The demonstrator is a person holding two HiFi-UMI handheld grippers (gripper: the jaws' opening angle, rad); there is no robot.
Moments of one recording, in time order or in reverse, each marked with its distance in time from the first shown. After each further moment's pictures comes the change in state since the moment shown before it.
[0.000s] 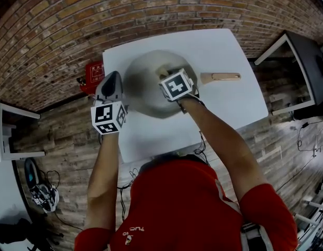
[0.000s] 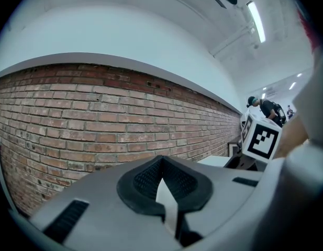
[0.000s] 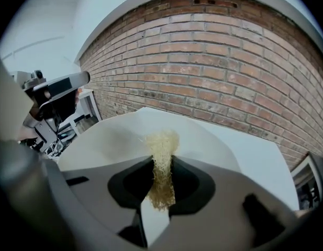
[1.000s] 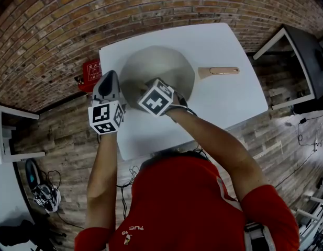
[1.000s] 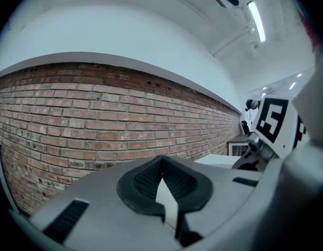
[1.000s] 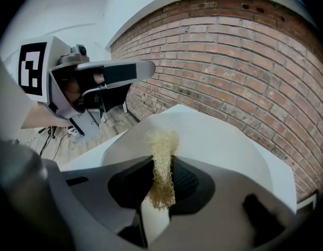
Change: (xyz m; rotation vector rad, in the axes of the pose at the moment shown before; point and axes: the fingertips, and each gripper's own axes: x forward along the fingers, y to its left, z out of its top) left arm -0.005 -0.005 -0.006 -0.001 0.010 -0.002; right arm -0.014 0.104 -0.005 -0.252 0.042 0.170
